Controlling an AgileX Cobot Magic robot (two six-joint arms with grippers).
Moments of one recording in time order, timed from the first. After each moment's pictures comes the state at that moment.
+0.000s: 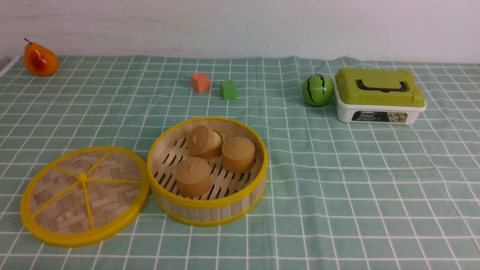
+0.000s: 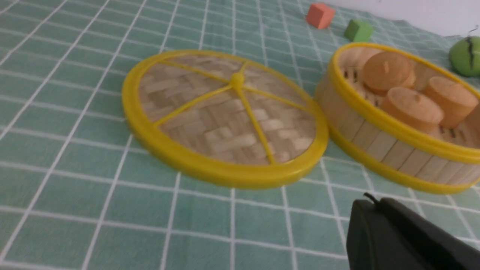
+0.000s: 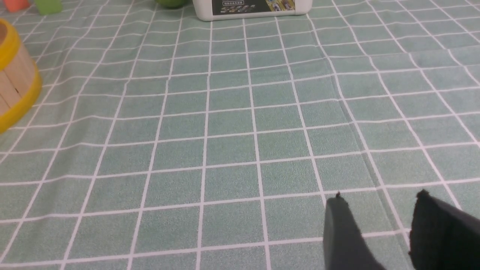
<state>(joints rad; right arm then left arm) -0.03 -0.01 0.02 0.02 0.39 0.13 -0.09 -0.01 -0.03 0.05 0.41 -0.36</state>
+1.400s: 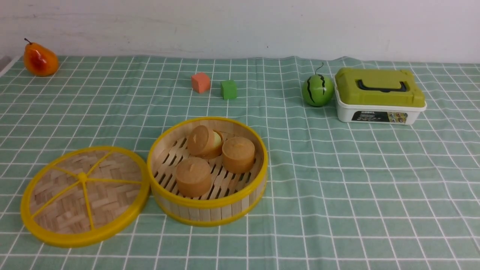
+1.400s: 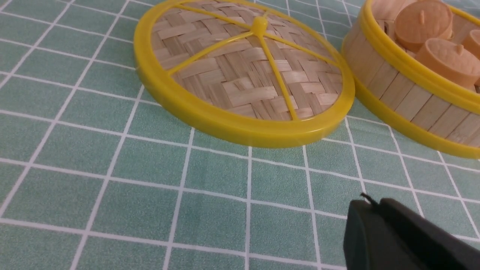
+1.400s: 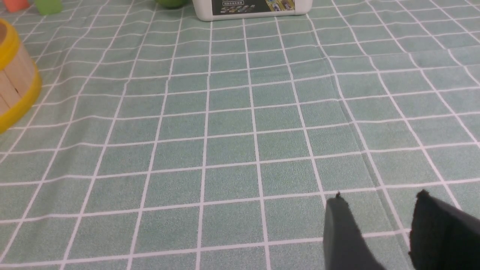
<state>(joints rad) -0.03 -0.01 0.02 0.02 0.39 0.13 -0.11 -0.01 0.03 0.06 0.40 -0.36</state>
